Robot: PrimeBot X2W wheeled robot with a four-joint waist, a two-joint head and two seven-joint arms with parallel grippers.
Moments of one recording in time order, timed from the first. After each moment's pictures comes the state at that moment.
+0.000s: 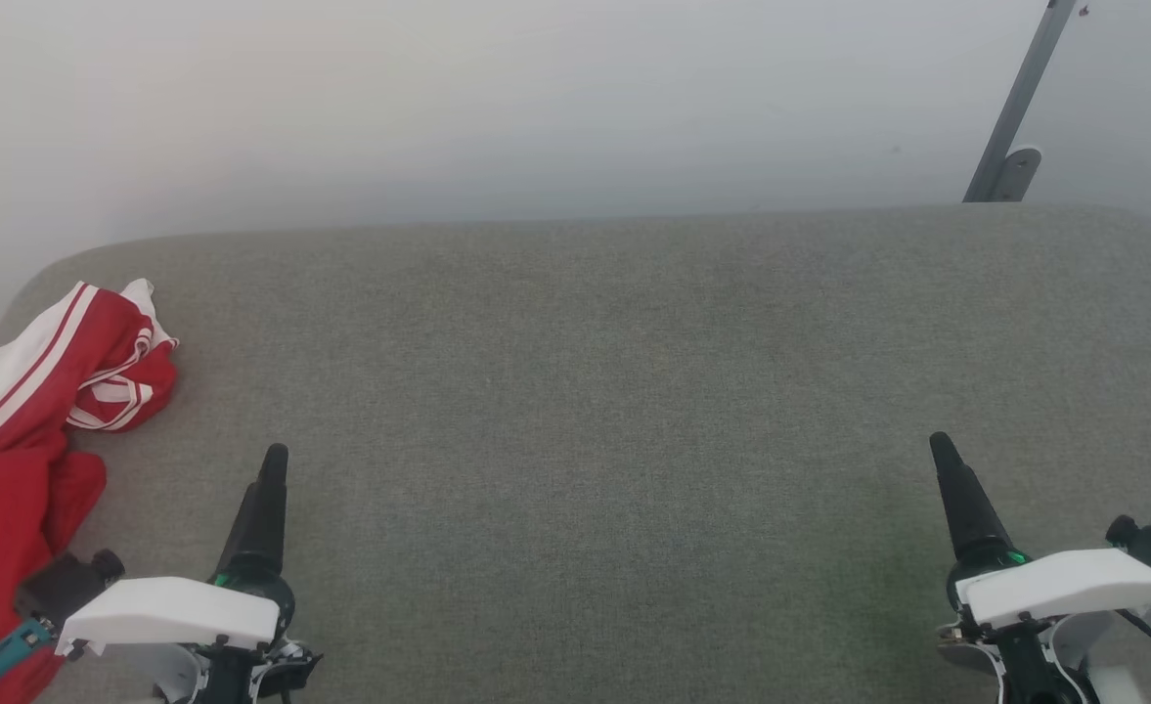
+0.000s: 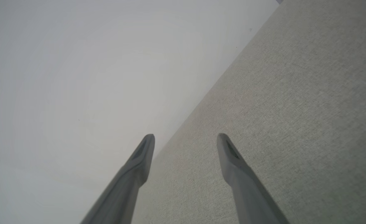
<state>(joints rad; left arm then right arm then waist) -0.06 0.16 0.01 0.18 -1.24 -0.03 -0.04 -0.09 -0.09 -0.03 0.28 1.12 0.13 -0.03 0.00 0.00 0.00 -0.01</state>
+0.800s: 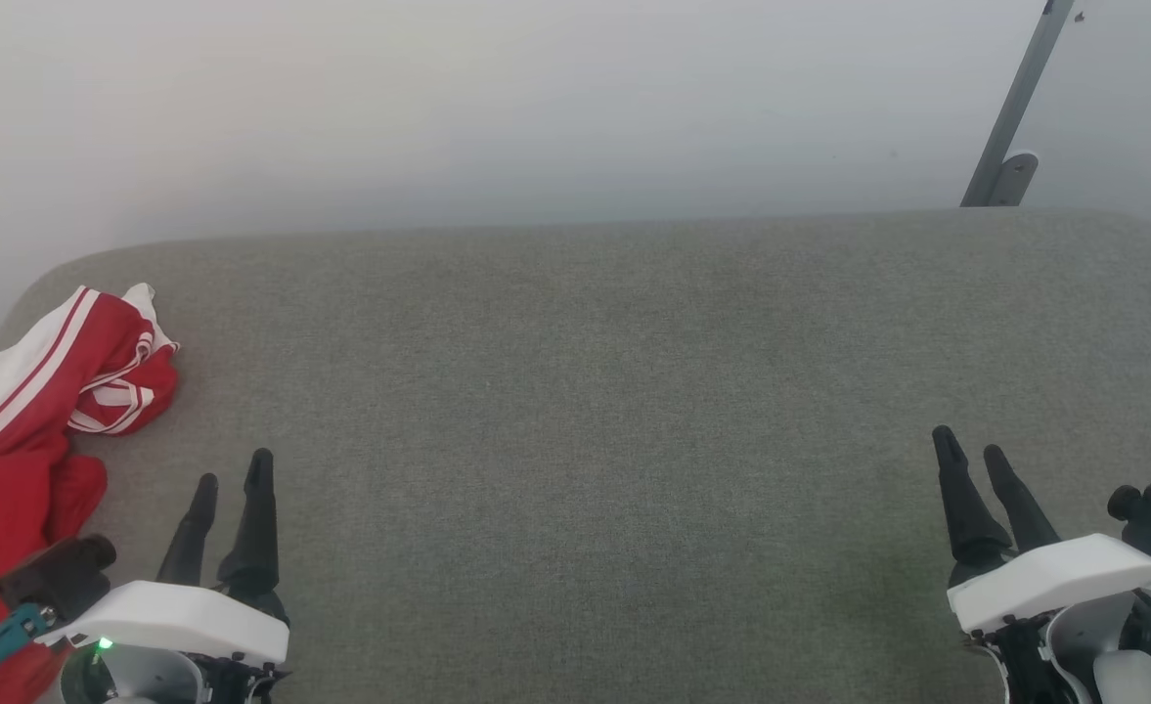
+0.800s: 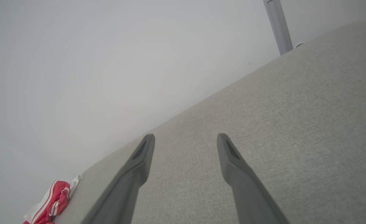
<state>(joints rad) -0.04 0.21 0.01 0.17 -0.82 -0.03 -0.12 -0.09 -0.10 -0.06 0.22 0.73 0.13 -0.03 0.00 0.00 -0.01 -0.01</state>
